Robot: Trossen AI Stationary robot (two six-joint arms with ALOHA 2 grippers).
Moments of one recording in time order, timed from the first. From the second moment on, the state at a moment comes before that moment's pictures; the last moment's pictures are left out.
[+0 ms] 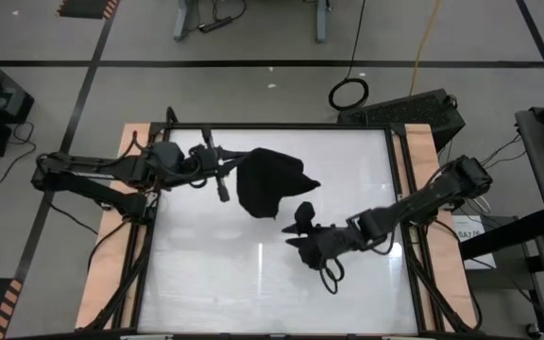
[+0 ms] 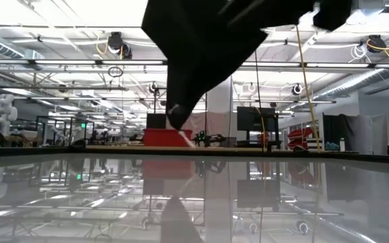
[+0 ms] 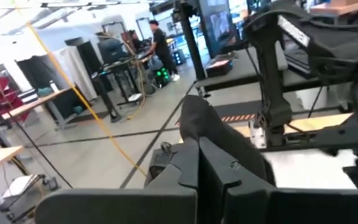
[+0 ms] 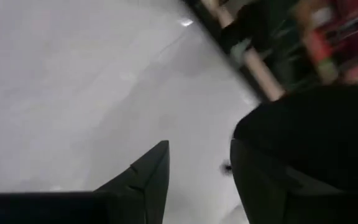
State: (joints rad) left arm -0.04 1.12 1.05 0.06 -0.34 0.32; right arm 0.43 1.54 0.98 -0.09 0.54 -0.63
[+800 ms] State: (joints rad) left arm -0.07 1.39 1.35 0.06 -0.29 0.22; right arm 0.46 1.90 0.93 0.83 1.17 -1.33
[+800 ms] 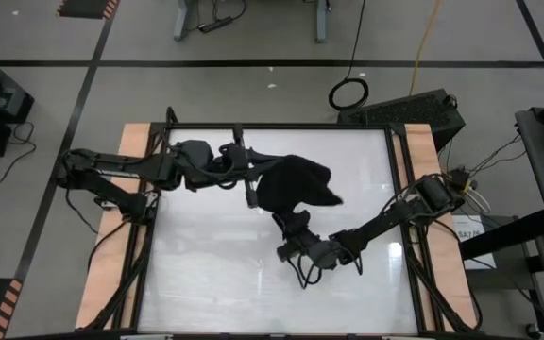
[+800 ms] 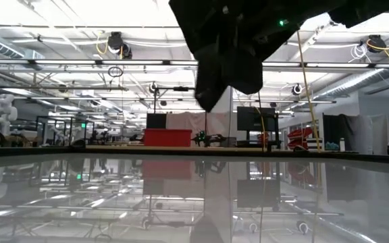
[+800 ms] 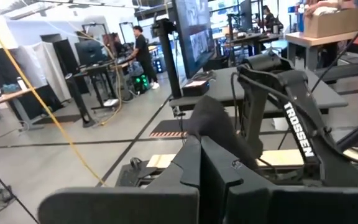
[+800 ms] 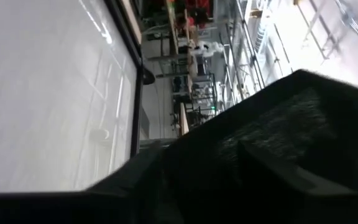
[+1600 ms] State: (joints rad) left arm -0.07 1.33 1.35 -0.57 -0.48 0.14; right arm 0.67 1.40 0.93 0.50 1.21 -1.10
